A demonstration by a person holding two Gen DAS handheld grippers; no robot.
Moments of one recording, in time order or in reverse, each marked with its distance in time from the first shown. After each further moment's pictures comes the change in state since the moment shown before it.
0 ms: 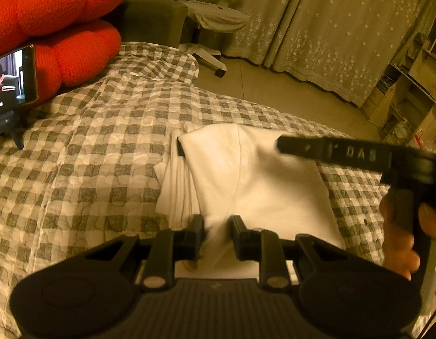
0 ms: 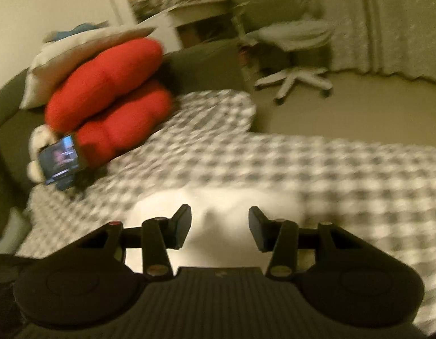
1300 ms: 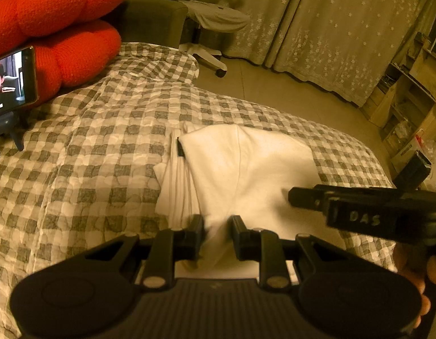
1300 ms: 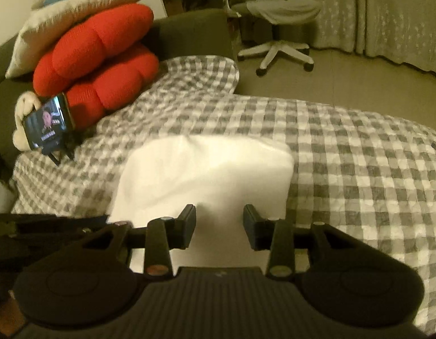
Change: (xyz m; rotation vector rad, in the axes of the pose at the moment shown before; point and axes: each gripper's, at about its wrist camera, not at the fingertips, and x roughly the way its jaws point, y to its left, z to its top) left arm 0.000 -0.001 0.000 0.004 -0.001 0.005; right arm -0.009 0.015 -0.026 -0.039 0.094 -0.159
